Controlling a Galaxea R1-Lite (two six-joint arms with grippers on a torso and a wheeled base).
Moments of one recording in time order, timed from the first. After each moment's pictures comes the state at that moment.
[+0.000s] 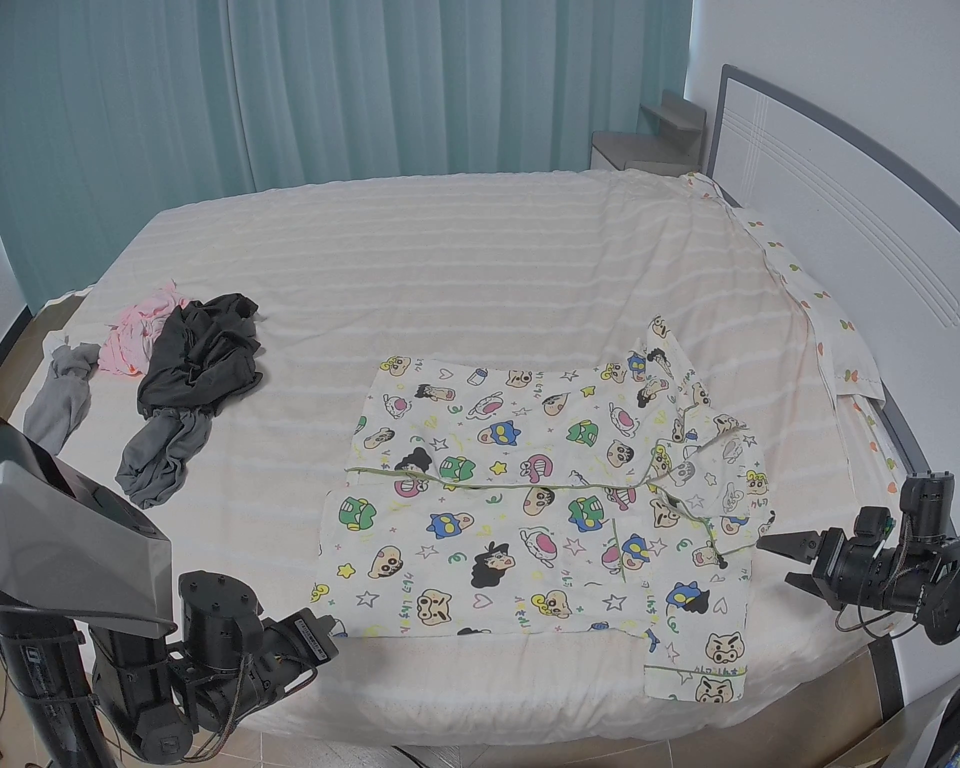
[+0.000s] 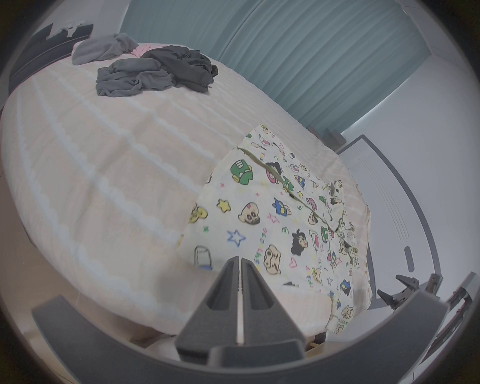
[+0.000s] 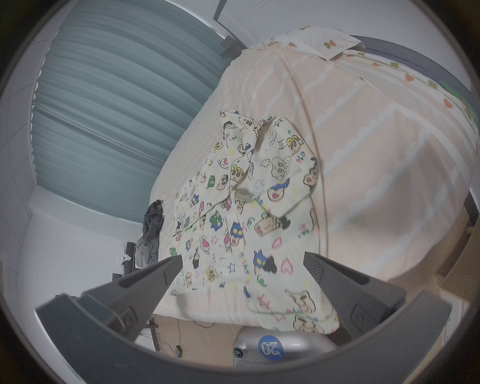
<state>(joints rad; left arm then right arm) -0.49 2.13 -0.02 -1.55 0.15 -0.86 -0.07 1.72 -0.17 -0.95 0.48 0.62</state>
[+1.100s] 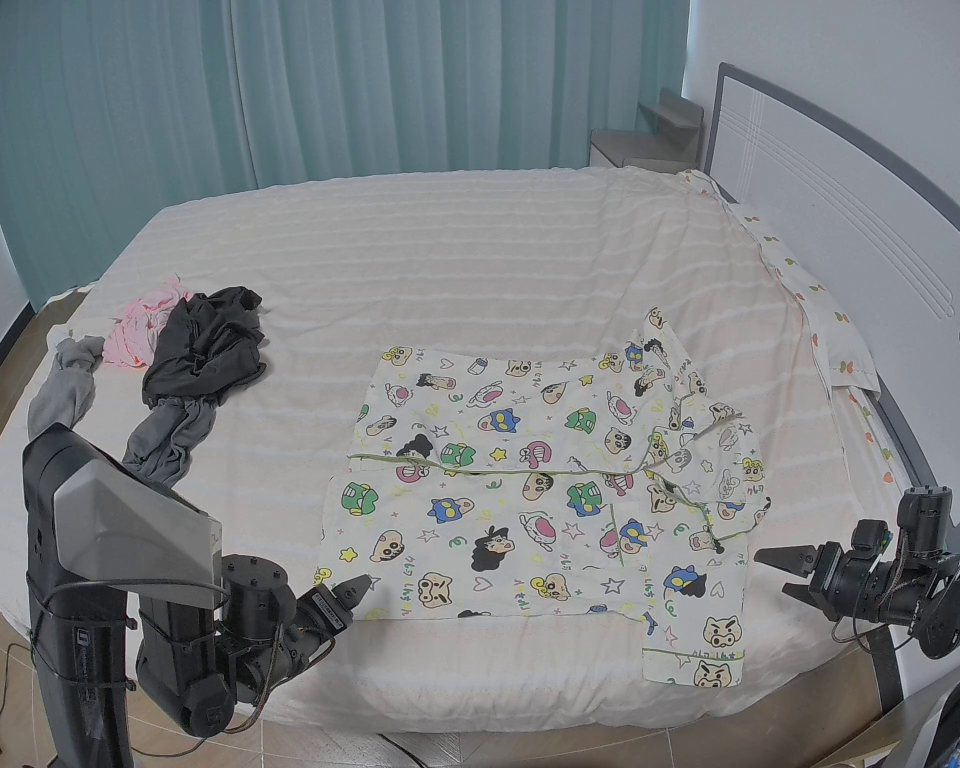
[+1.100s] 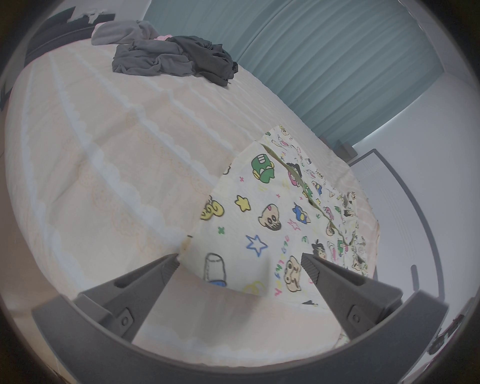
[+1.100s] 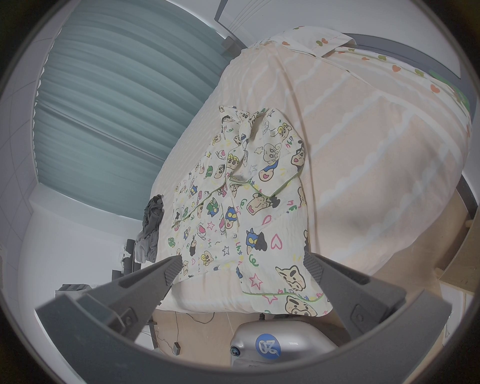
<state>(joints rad) -0.42 2.31 -0.20 -1.55 0.16 -0.91 -0.06 1.76 -0.09 -1.07 0.48 0.62</state>
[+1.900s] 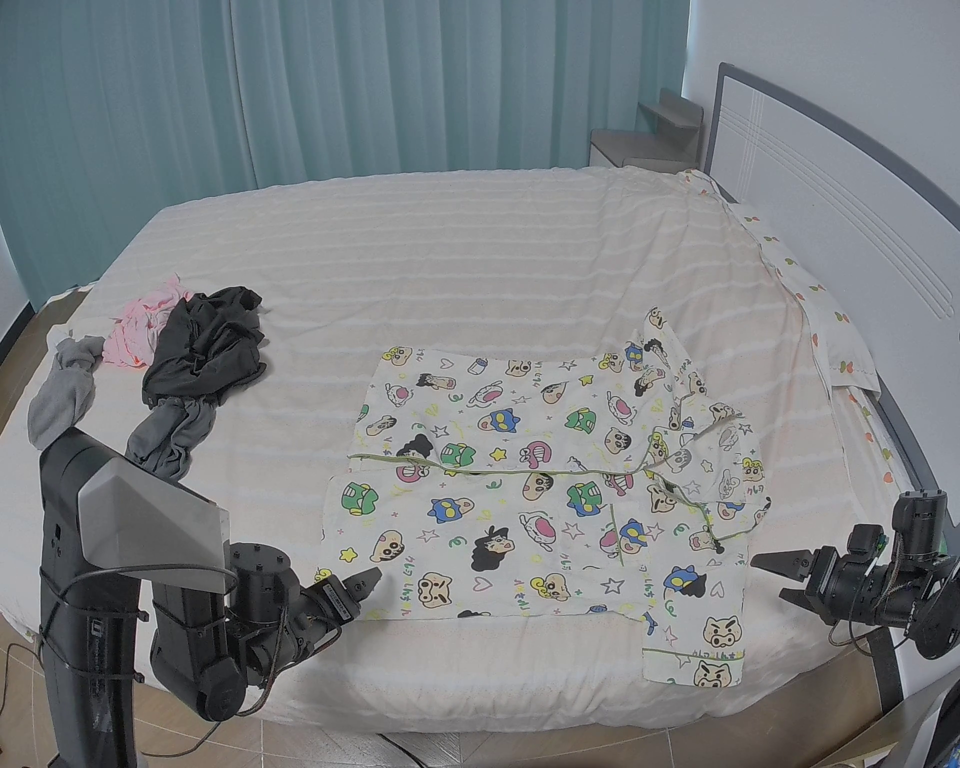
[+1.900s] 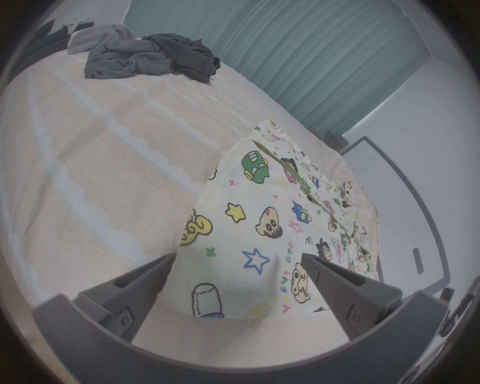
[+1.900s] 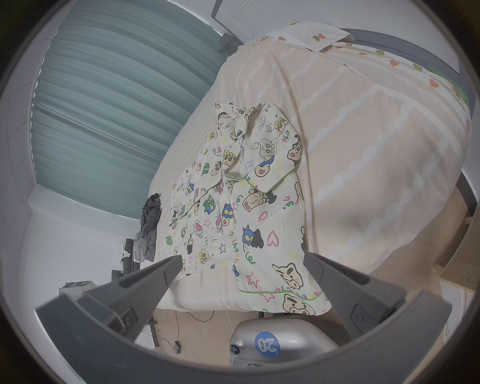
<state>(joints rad) -0.37 2.37 -0.30 -1.55 0.07 -0.78 -0.06 1.80 -0.09 -1.08 0.48 0.62</state>
